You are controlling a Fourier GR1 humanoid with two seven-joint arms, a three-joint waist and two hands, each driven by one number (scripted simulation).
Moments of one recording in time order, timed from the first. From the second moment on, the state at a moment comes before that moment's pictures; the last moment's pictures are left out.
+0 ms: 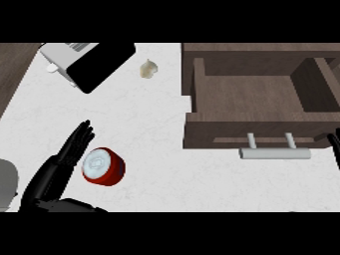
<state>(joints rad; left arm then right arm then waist) 0.14 0.10 -0.02 -1.70 0.00 -0.28 -0.06 0.26 -0.06 -0.18 -2.04 -0.05 0.16 0.02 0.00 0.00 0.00</state>
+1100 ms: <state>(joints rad) 0.06 0.15 0.09 -1.26 -0.09 -0.32 -0.39 0.24 -0.03 -0.20 -2.07 -0.02 0.17 0.04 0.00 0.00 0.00</state>
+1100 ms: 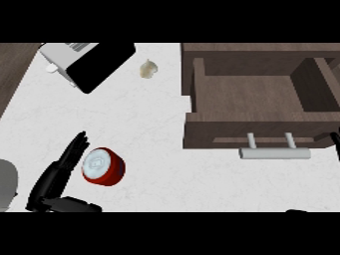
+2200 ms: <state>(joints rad) -0.06 0.12 0.10 -1.07 -0.10 -0.28 -0.44 0.26 -0.03 -0.24 -2.11 -0.06 0.21 0.07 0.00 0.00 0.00</state>
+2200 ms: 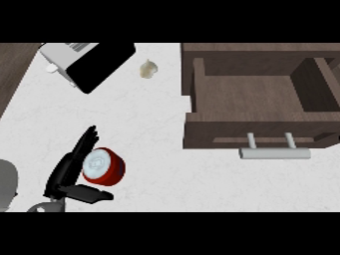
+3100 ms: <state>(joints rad) -0.17 0.07 0.06 -0.93 -0.12 -0.24 -0.49 0.27 -0.02 -0.24 -2.14 -0.08 0.21 0.08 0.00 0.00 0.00</state>
